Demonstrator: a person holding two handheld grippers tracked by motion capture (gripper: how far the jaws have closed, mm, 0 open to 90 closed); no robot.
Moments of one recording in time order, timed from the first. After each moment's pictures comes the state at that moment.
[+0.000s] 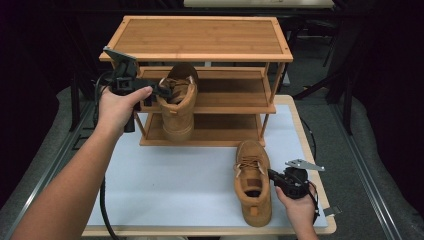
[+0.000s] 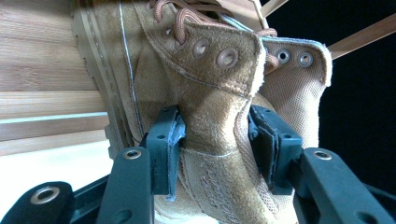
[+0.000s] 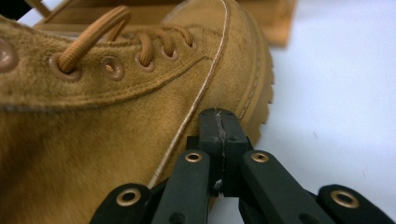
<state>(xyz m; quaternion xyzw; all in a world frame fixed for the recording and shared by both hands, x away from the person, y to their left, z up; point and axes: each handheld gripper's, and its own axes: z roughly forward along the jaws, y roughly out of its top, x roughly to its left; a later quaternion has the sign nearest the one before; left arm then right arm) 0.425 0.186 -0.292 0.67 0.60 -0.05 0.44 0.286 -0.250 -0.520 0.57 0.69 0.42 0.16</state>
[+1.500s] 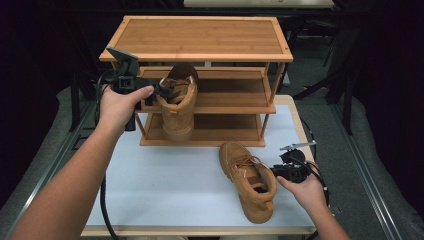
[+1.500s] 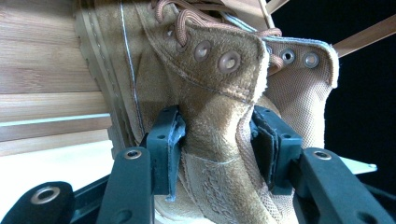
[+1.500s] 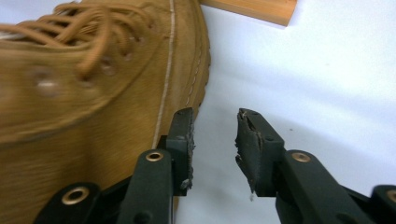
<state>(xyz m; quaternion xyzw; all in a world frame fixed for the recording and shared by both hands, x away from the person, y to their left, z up) 0.428 0.182 -0.290 0.68 0.60 -0.05 0.42 0.324 -0.250 -0.482 0.54 0.78 0.29 0.09</state>
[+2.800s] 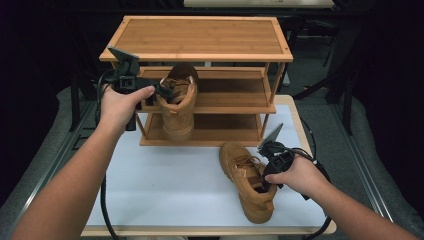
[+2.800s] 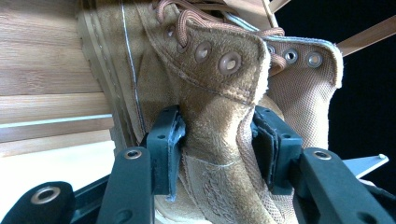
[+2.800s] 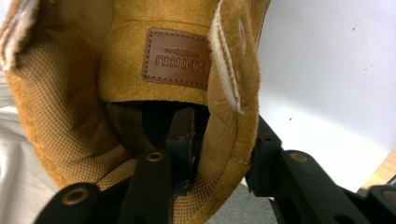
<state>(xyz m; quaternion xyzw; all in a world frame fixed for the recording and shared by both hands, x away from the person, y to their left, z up) 0.428 0.181 -0.290 0.68 0.60 -0.04 0.42 0.331 -0.191 -0.424 0.54 0.84 0.04 -0.05</state>
